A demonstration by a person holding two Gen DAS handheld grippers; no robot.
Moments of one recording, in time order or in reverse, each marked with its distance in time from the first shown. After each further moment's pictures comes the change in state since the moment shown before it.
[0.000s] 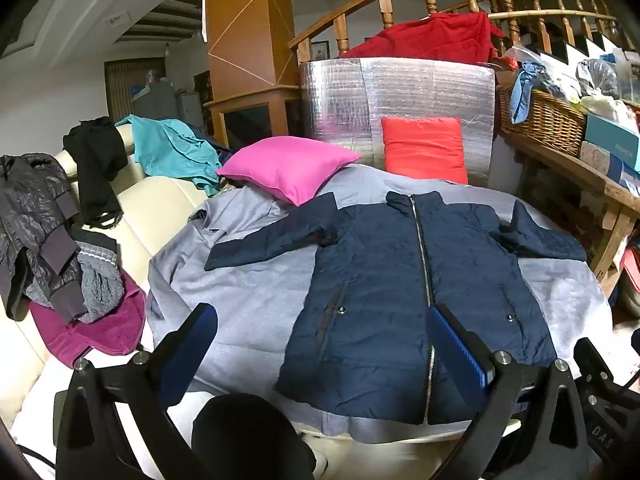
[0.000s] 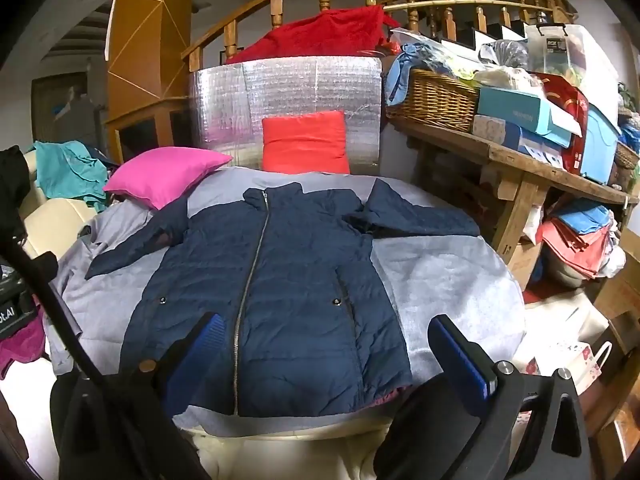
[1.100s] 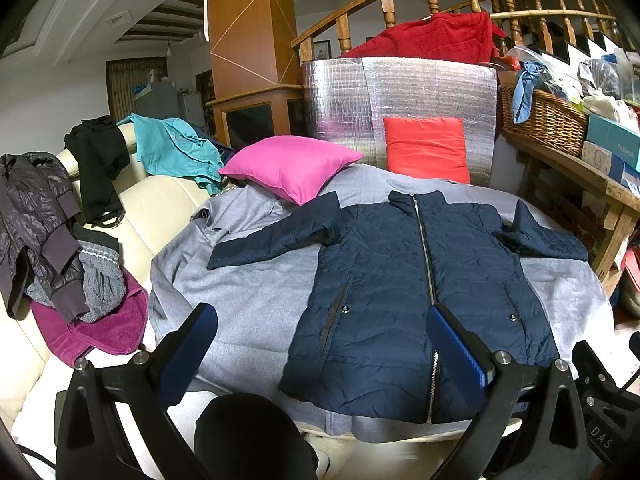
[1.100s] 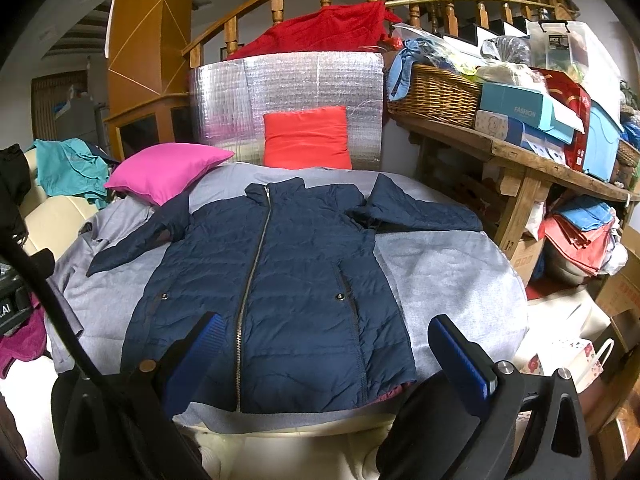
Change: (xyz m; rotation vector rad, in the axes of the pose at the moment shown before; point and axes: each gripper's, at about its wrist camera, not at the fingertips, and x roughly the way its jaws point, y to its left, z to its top) left arm 0.000 0.002 -0.001 -0.001 0.009 0.009; right arm 0.003 0.002 -0.002 0.000 0.015 0.009
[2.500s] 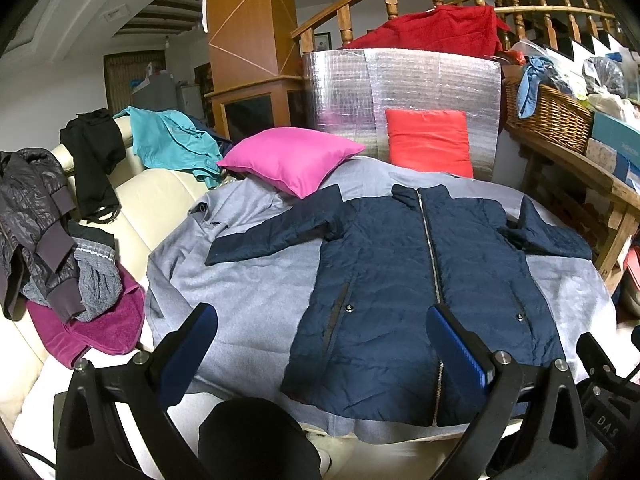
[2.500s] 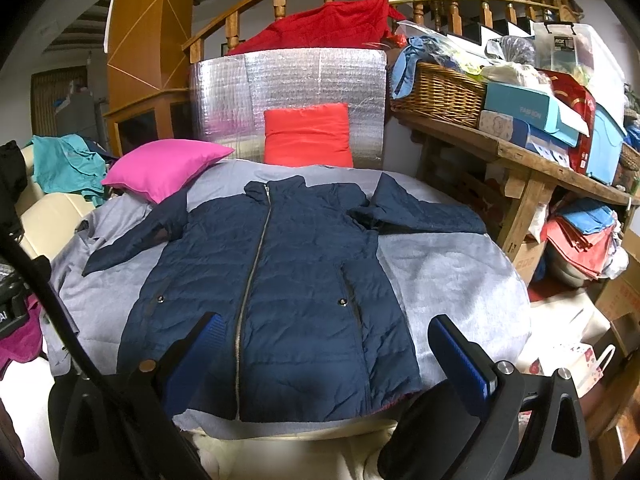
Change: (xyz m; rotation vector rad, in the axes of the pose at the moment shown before) left arm 0.019 0.006 0.002 -0.002 0.034 -0.003; right arm 0.017 0.006 0.009 -0.011 0.013 -0.005
